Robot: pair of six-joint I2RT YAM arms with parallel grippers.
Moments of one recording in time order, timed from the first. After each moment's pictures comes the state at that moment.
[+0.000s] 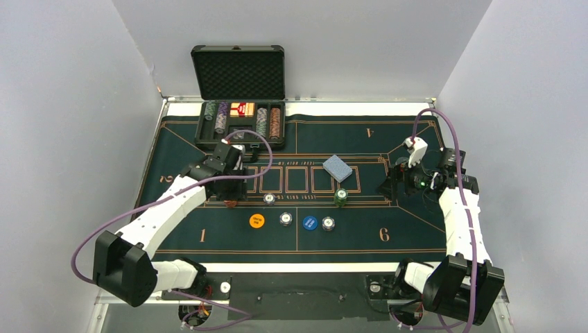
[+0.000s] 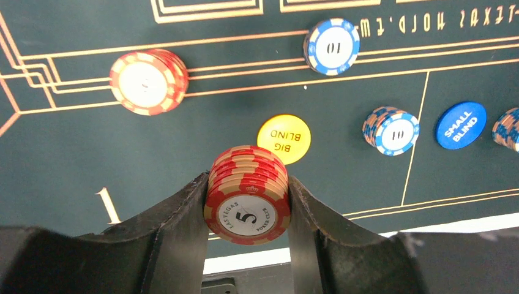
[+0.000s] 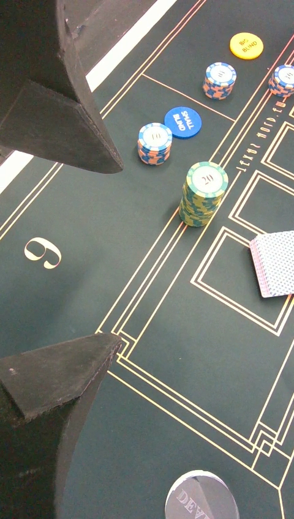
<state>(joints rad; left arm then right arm) -0.48 1.27 0.99 -0.83 -0.07 -0.42 -0.29 1.12 0.88 -0.76 -0.80 -0.48</state>
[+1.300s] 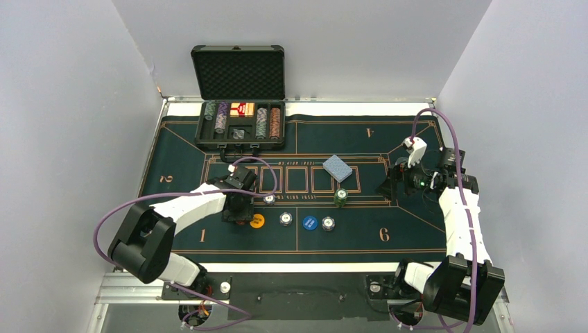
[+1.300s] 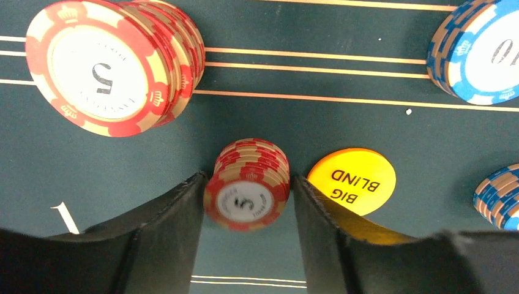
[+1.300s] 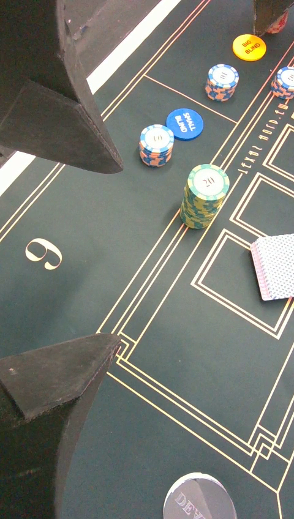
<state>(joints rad) -0.55 1.44 0.76 -0.63 -0.20 -0.57 -0.28 1.12 0.89 -0.77 -0.80 -0.49</state>
